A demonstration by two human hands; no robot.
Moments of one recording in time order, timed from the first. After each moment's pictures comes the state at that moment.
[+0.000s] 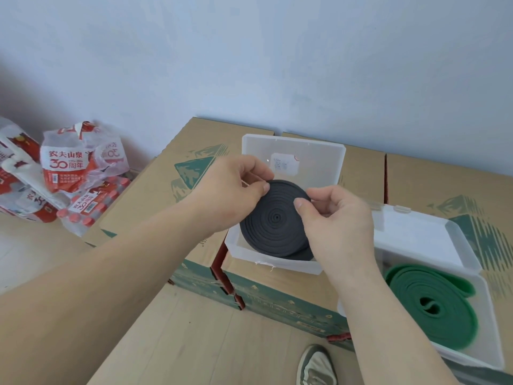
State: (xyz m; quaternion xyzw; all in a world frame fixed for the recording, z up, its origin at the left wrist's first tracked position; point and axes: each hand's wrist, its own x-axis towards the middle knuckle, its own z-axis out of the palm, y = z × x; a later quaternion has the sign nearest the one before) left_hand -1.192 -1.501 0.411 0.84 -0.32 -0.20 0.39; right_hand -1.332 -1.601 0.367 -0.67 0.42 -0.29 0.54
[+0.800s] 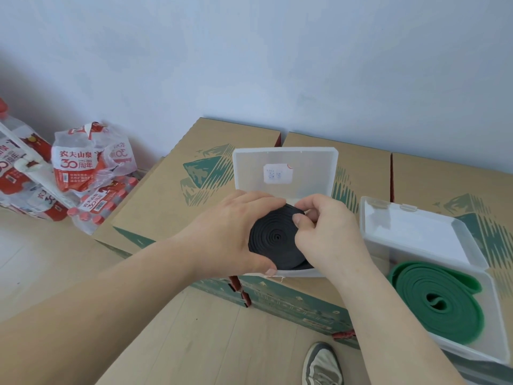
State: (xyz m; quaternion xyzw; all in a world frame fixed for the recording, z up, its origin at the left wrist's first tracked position) left_hand -1.205 -1.453 0.402 0.81 -0.56 -0.15 0.12; right_hand -1.328 -1.590 0.369 -0.81 0.40 -0.13 0.41
